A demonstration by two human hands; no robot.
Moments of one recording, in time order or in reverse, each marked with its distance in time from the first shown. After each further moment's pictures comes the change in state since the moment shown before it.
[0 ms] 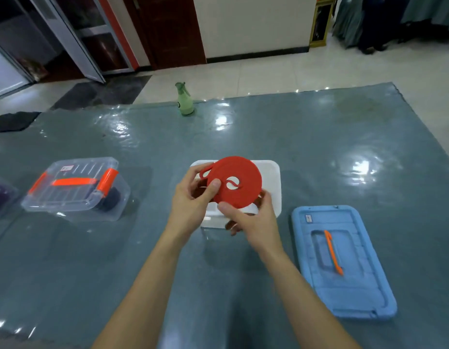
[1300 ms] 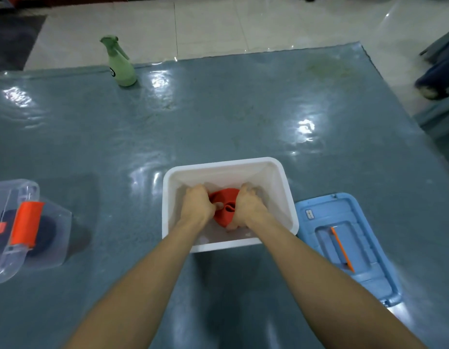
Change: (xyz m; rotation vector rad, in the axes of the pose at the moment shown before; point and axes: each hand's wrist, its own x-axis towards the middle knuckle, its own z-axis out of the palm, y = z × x) left_hand 0.161 -0.187 0.010 0.911 -0.389 -0.376; right_hand 0.172 0.062 0.022 -1.366 -0.094 0.504
